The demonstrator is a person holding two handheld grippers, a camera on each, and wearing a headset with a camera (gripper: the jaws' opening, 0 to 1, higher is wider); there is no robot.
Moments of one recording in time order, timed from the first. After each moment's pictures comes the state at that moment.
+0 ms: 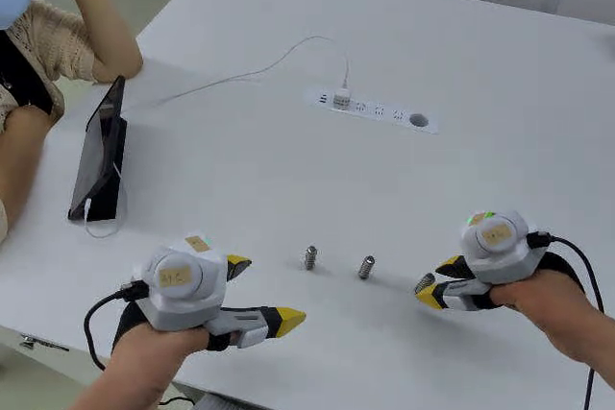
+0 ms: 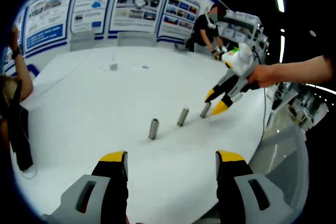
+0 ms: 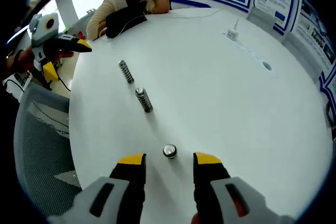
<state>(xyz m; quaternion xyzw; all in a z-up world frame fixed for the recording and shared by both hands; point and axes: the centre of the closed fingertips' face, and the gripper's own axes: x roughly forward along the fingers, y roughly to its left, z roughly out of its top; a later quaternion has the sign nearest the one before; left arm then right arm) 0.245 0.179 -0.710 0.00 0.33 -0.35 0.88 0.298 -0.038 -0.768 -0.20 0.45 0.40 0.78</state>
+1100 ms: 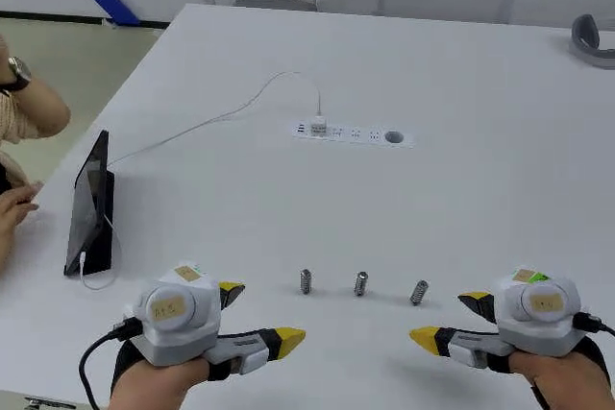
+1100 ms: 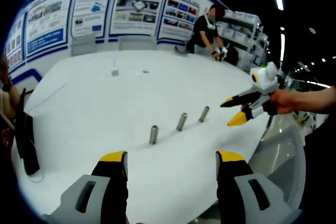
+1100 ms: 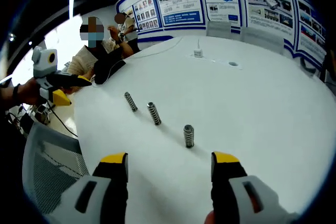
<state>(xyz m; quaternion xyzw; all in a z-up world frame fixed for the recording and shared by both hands) 0.244 0.180 -0.690 0.01 0.32 -0.35 0.88 0.254 -0.037 -0.736 -0.03 0.36 0.31 0.88</state>
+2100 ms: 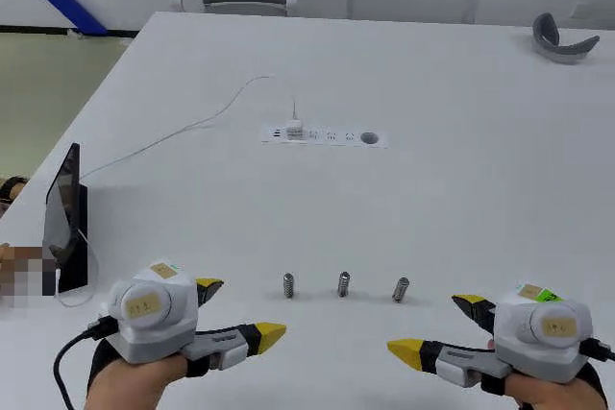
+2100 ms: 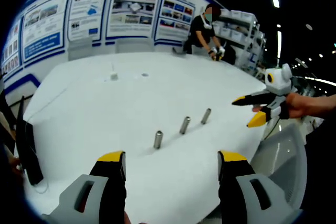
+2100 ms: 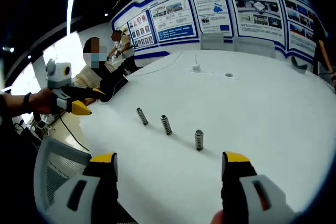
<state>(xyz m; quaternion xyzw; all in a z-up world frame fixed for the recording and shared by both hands) 0.257 0.184 -0.685 0.02 0.31 -0.36 0.88 0.231 -0.030 -0.705 0.01 0.31 0.29 0.90</state>
